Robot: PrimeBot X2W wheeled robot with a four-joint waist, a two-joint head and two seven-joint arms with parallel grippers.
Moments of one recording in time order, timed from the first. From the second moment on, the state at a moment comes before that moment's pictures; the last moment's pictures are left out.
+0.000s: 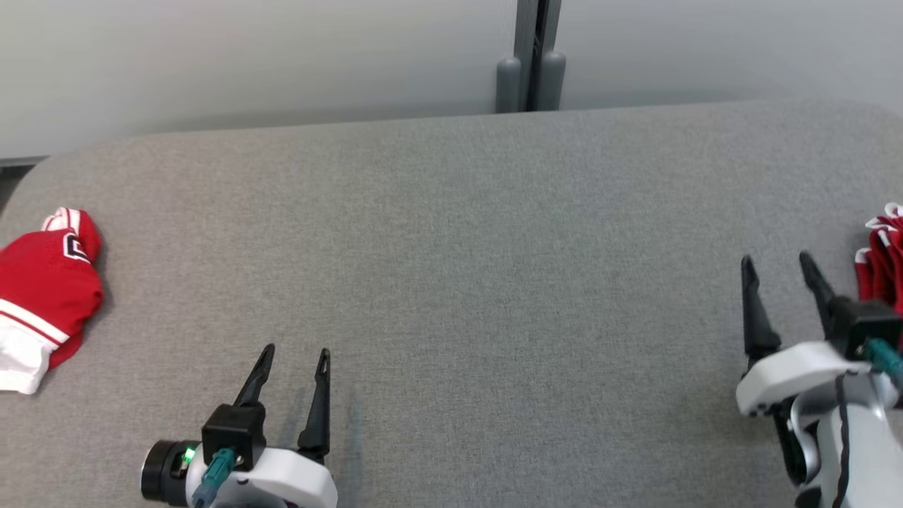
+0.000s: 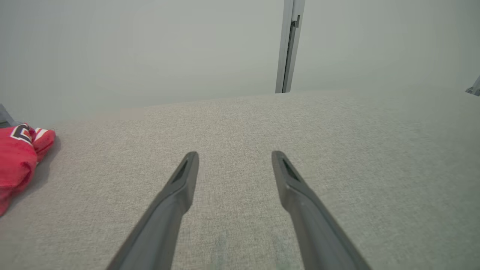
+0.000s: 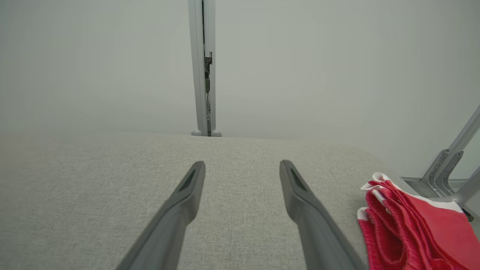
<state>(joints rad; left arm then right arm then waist) -0.09 0.05 -0.18 0.34 -0.12 0.05 -0.26 -0.37 -0.06 -0.14 0.53 -0.04 0.13 -0.26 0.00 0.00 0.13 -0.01</state>
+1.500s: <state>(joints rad) 0.04 0.05 -0.02 0.34 -0.14 0.07 -0.26 -0.09 -0.05 0.01 0.43 0.10 0.13 -0.26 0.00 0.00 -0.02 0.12</state>
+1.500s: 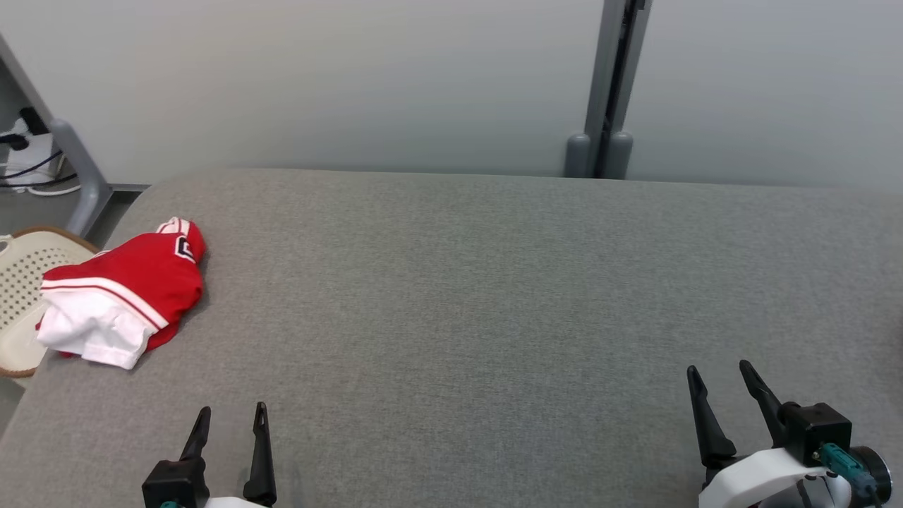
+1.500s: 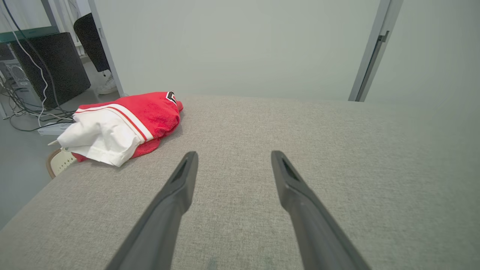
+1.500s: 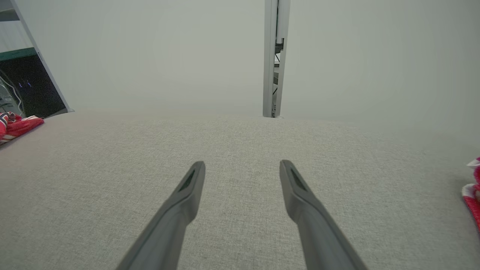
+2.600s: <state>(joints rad) 0.09 0.05 0.11 0.34 -0.15 0.08 -0.26 -0.11 -0.05 0.10 0.44 0.11 0.13 -0.26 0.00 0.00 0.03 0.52</state>
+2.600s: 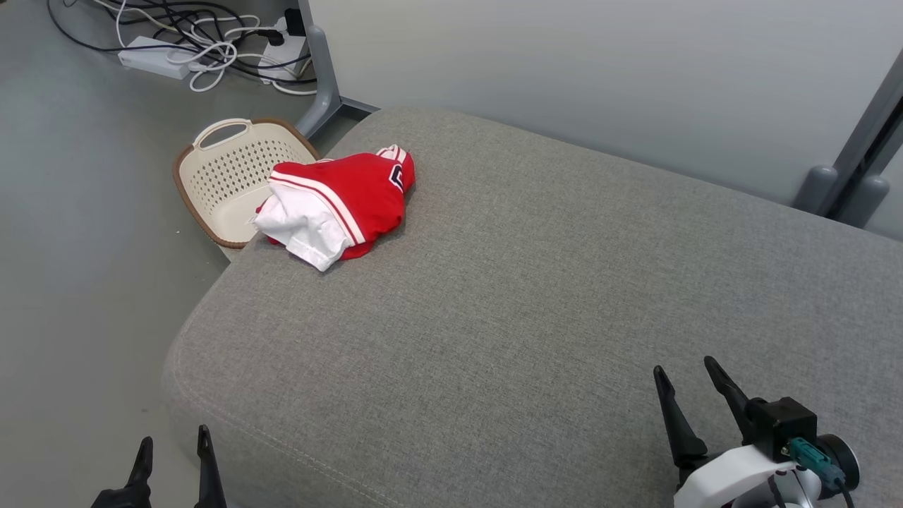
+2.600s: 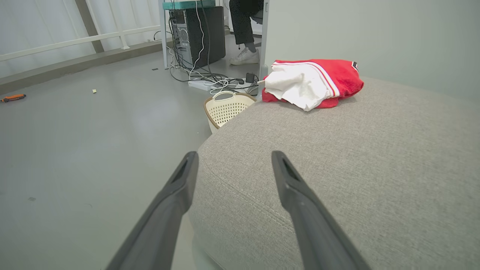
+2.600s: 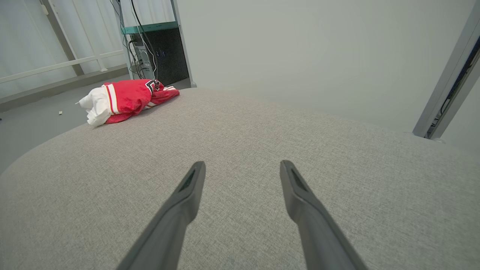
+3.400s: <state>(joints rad) -0.25 0.09 0.19 0.59 -0.17 -0.04 -0.26 -0.23 -0.05 0.10 0.41 -0.01 0.13 -0.26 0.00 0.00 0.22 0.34</state>
